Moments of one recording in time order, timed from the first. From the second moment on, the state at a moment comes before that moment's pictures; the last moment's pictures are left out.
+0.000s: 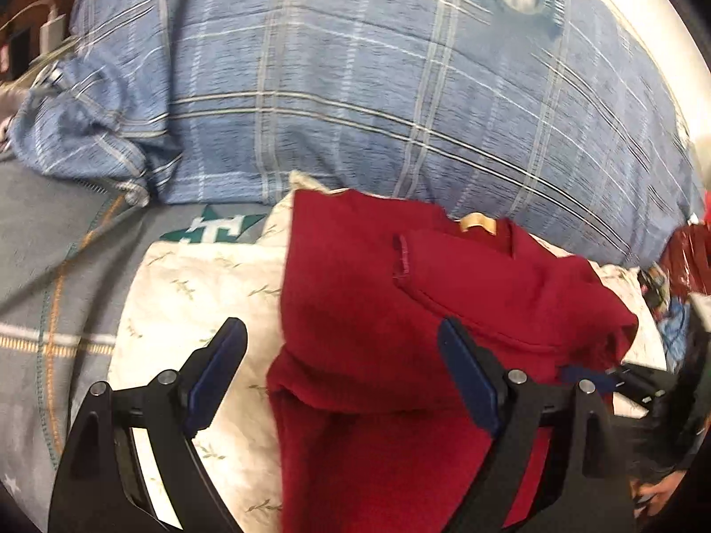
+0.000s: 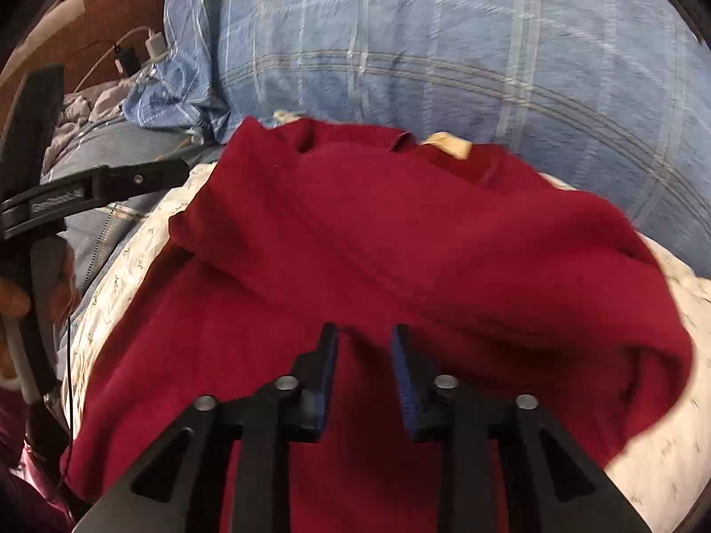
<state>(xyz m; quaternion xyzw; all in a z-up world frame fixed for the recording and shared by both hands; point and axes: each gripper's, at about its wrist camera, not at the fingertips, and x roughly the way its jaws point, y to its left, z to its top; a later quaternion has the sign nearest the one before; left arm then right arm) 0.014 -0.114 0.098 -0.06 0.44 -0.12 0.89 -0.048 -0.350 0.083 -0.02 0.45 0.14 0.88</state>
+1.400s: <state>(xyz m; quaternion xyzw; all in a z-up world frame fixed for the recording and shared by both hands) 0.062 -0.185 0.090 -0.03 0.45 -0.16 0.88 -0.132 -0.504 0.102 0.07 0.41 -0.04 0.91</state>
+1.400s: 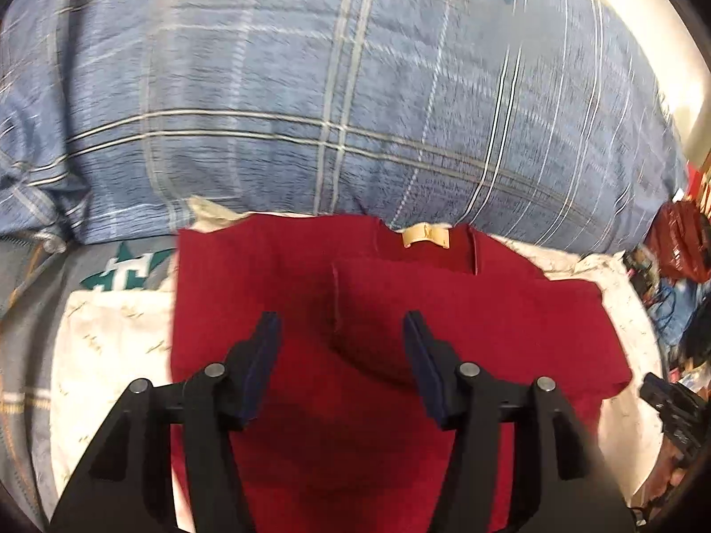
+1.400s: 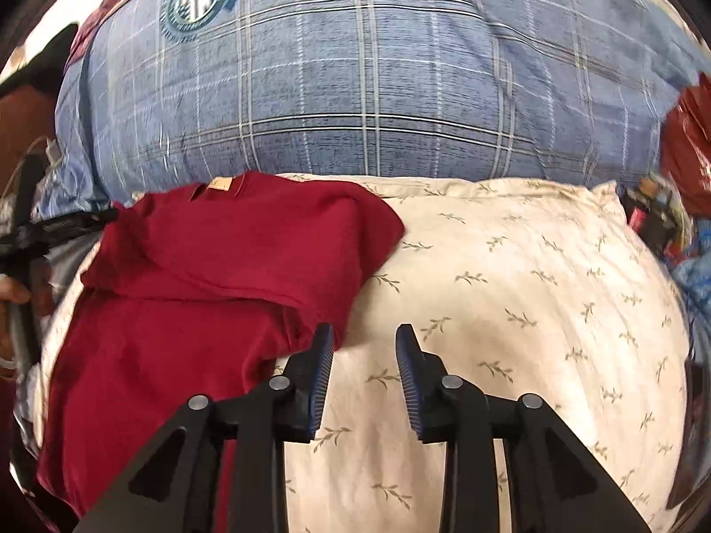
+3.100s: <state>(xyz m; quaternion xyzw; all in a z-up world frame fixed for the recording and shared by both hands) 0.034 -0.154 0.072 -0.01 0.46 -0.13 0.88 0.011 -0.472 0.058 0.05 0.46 -0.09 0.88</state>
